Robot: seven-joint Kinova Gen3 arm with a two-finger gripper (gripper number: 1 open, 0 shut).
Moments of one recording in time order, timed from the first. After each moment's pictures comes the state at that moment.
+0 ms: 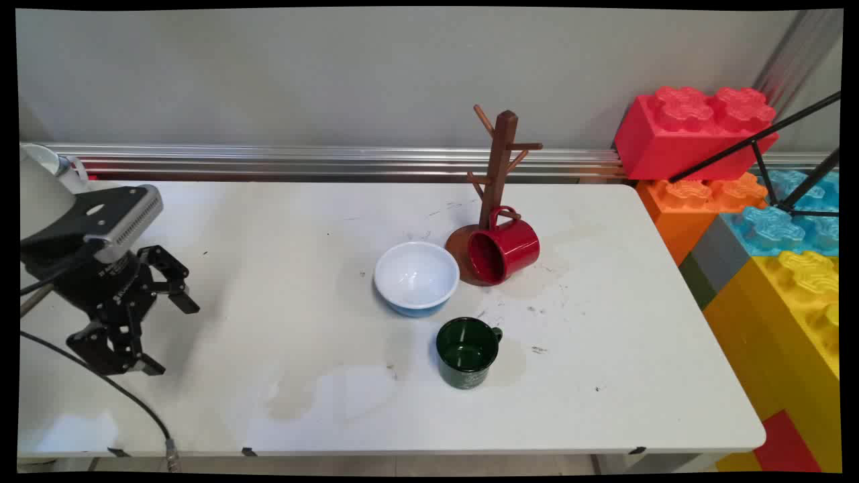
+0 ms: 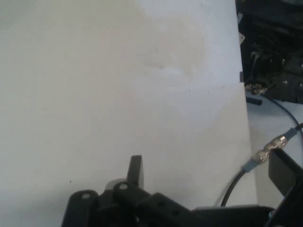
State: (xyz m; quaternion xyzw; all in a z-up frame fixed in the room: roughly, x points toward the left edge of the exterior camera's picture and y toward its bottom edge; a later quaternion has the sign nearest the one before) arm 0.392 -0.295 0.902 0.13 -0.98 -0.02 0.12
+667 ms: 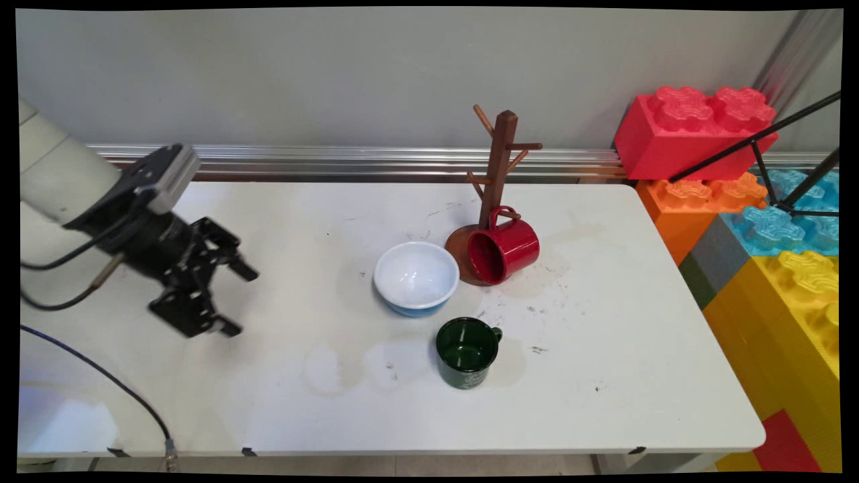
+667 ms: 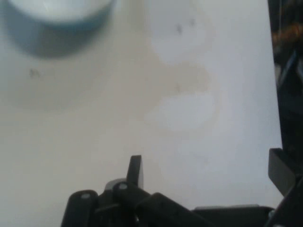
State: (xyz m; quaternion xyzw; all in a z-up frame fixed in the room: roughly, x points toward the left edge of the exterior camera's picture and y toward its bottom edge) arm 0.379 -0.331 0.898 0.19 -0.95 0.03 0.23
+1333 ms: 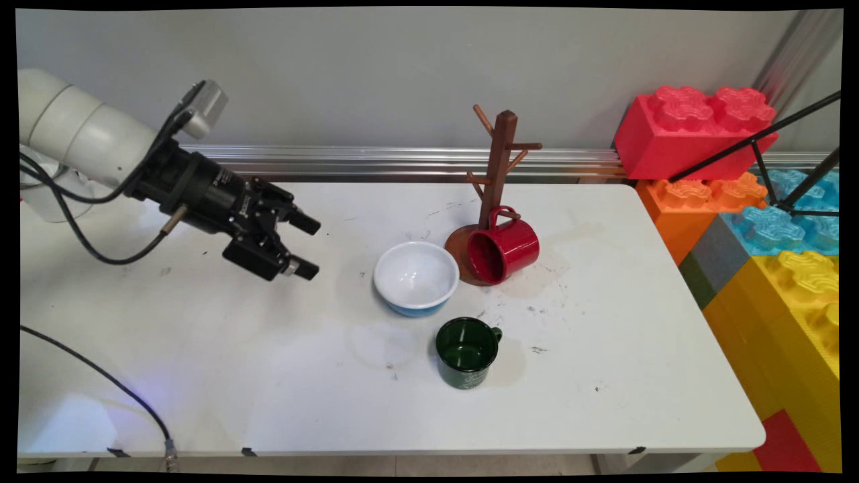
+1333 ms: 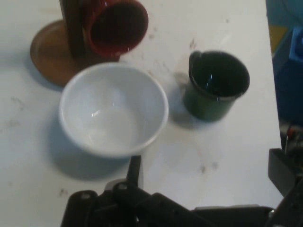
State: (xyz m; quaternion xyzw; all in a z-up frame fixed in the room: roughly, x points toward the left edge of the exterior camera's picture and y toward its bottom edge) arm 0.366 -0.368 0.900 0.25 -0.89 0.04 0.38
